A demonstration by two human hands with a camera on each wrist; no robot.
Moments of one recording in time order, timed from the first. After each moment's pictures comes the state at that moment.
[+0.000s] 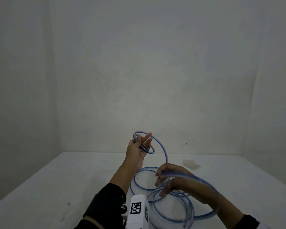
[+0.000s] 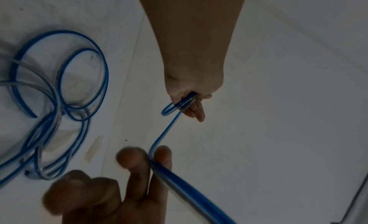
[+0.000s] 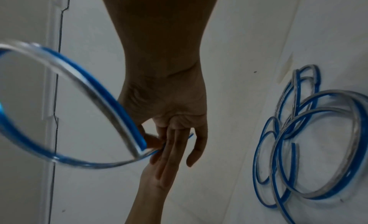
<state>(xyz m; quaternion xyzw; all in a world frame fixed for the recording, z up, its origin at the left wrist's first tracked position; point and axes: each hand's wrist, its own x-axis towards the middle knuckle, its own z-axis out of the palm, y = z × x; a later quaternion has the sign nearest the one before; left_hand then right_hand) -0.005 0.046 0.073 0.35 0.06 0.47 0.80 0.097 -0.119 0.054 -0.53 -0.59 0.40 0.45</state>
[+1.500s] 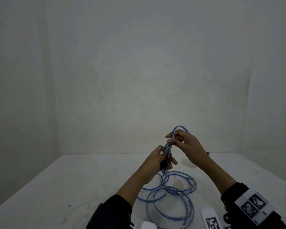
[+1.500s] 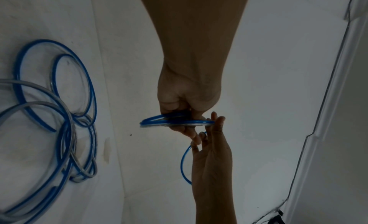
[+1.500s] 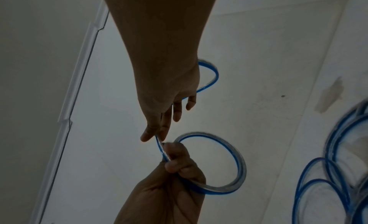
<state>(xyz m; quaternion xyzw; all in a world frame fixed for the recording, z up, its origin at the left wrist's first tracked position) -0.002 -0.017 0.071 0.69 0.09 0.26 0.66 0.132 -0.098 0.106 -0.59 -0.61 -0.01 0.54</state>
